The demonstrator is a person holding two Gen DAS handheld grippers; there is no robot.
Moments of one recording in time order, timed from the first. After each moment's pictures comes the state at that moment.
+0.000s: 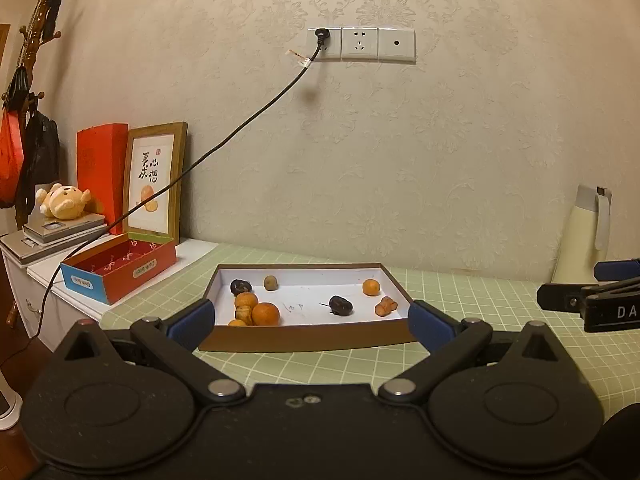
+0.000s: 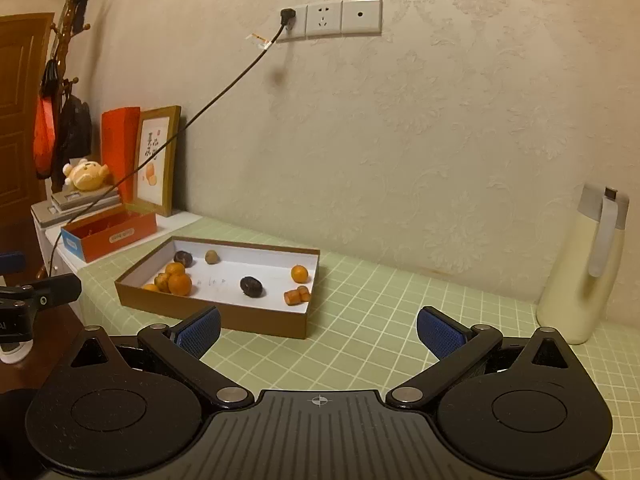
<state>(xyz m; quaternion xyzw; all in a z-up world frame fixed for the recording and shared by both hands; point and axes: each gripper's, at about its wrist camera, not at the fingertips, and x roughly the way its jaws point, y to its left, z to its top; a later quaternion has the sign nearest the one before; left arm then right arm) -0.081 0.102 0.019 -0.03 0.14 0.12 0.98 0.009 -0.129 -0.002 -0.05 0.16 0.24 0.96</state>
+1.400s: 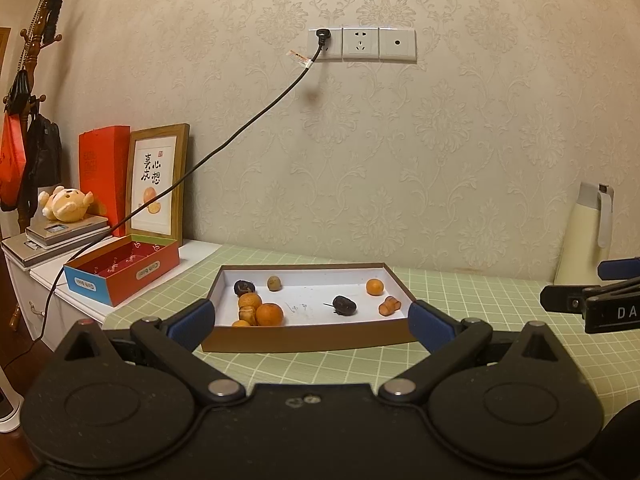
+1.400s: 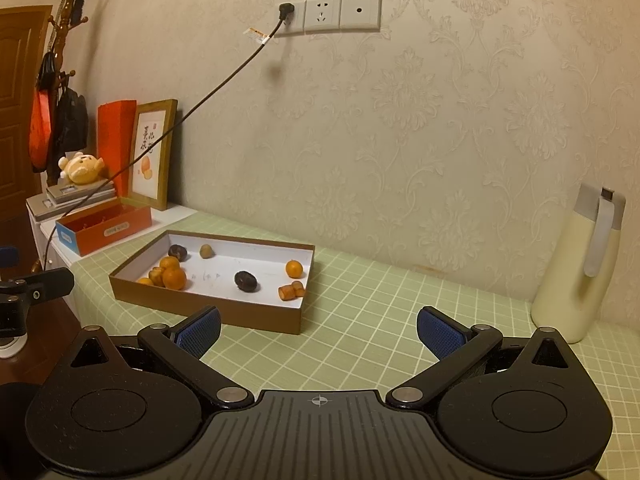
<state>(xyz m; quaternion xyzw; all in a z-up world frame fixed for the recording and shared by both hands) -0.084 0.105 0.018 -0.02 0.14 0.12 0.98 0.011 -0.127 -0.002 -0.06 0.17 0.23 0.96</state>
